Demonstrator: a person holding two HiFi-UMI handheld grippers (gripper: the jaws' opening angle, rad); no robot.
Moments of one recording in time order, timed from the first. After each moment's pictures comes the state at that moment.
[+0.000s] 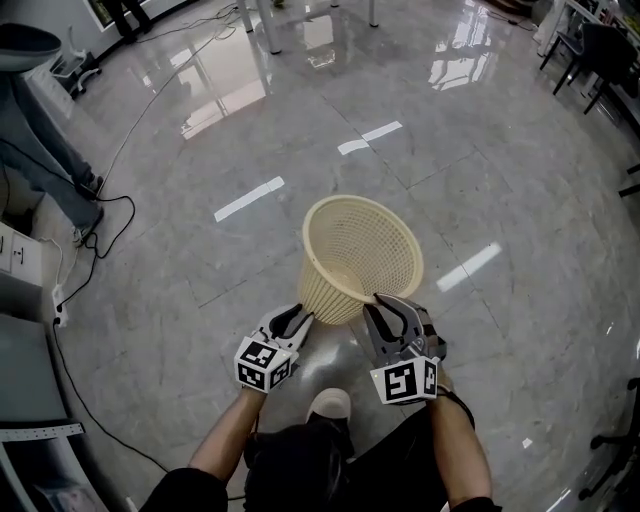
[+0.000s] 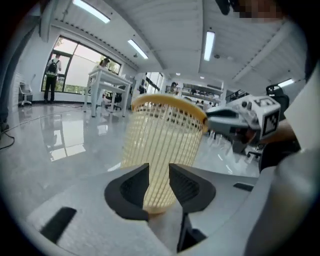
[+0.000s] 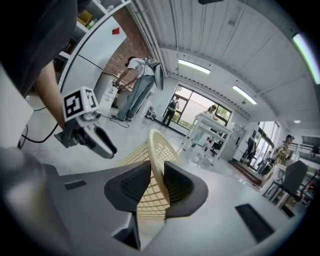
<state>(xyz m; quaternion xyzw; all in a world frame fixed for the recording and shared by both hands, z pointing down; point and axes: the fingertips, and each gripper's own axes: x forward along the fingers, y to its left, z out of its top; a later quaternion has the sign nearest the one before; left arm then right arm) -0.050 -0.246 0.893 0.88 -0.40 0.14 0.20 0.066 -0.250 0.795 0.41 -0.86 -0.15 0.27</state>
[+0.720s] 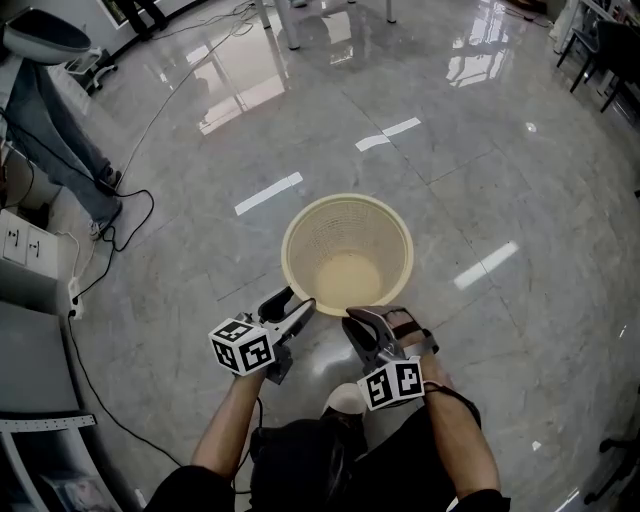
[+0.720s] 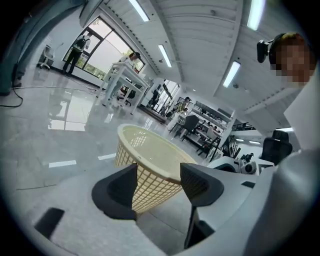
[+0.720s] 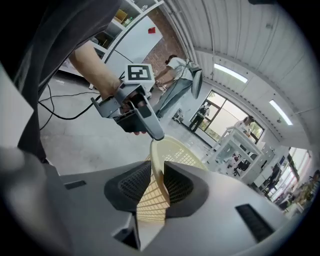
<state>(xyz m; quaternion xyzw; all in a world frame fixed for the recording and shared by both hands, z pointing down) -0.099 -0.259 0.839 0.85 -0.40 0.05 0.33 -0.020 -0.211 0.832 0.25 -0.88 -0.23 0.33</state>
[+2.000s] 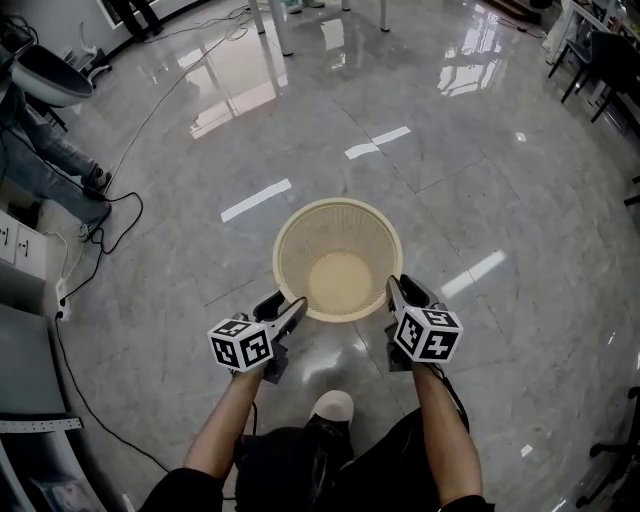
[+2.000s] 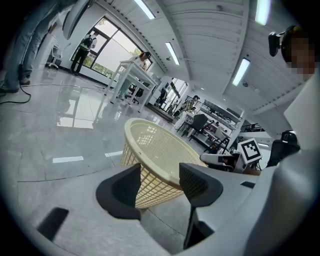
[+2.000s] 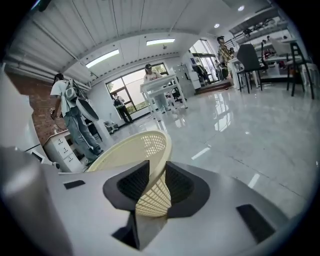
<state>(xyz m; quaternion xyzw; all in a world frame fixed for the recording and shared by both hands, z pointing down) -0.094 -0.274 0.862 0.83 -0.43 0.05 0.35 0.119 -0.309 0.847 0.55 -0.77 0.31 0.10</state>
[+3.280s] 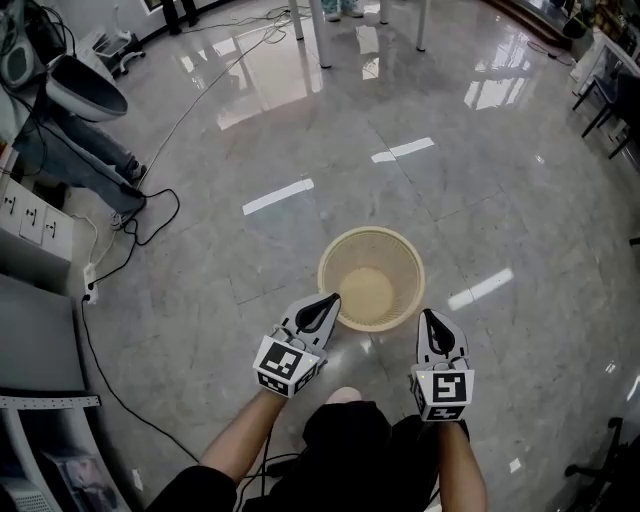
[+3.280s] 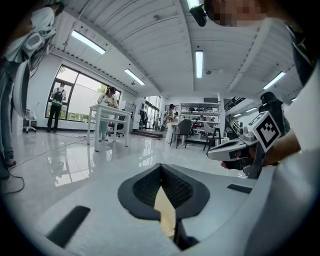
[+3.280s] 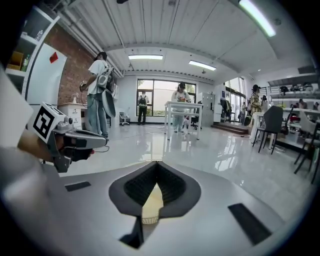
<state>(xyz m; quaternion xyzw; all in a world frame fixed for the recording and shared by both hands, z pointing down) -0.059 -0.278 0.675 0.89 -0.44 0.07 0.09 0.101 -0.268 0.668 0.53 -0.82 0.09 0.17</state>
